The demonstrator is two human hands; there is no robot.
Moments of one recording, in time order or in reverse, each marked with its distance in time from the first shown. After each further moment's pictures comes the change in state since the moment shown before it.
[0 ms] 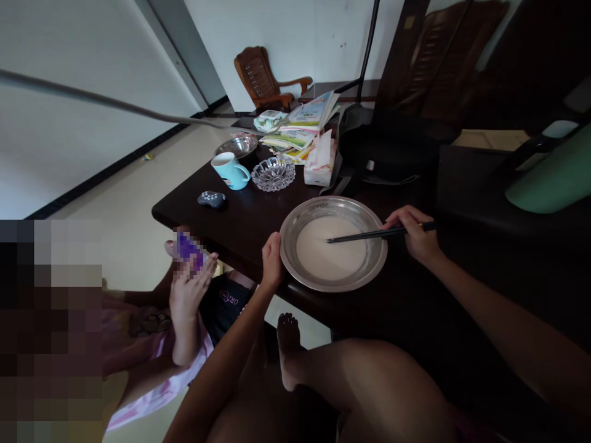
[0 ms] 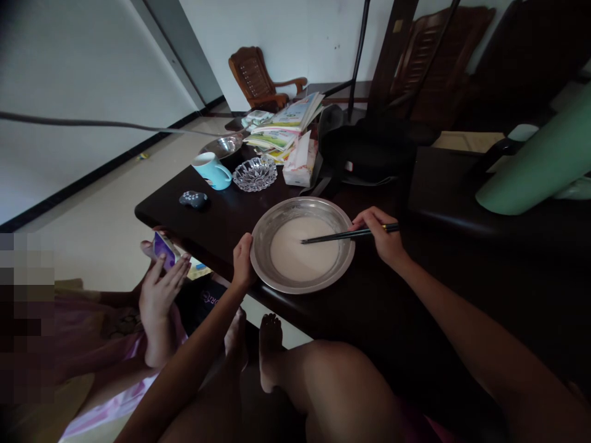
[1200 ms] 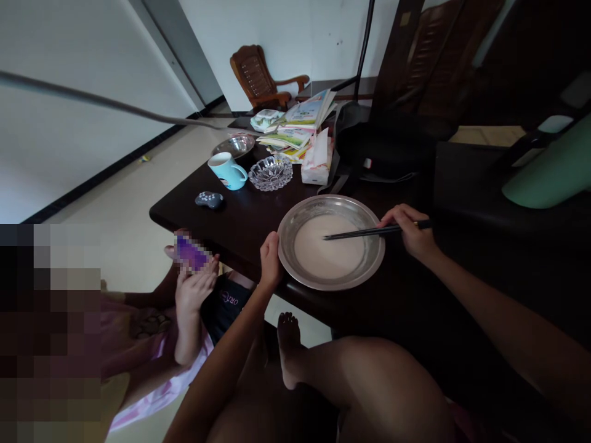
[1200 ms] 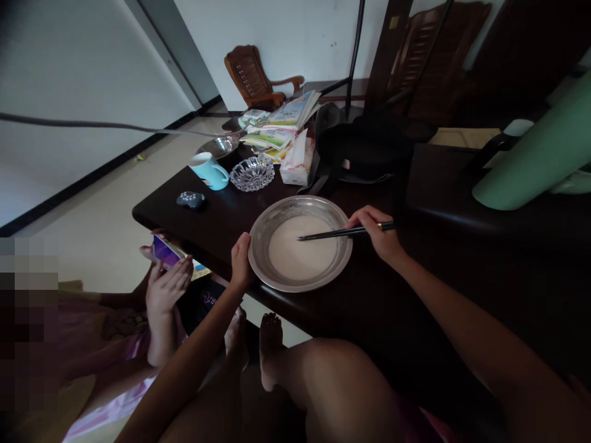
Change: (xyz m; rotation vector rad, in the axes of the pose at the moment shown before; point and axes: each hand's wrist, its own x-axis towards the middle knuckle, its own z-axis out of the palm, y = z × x) left_hand 0.000 0.001 0.001 -0.019 0.018 -0.041; right_hand 0.000 -0.002 -0.002 -0.029 -0.048 -0.023
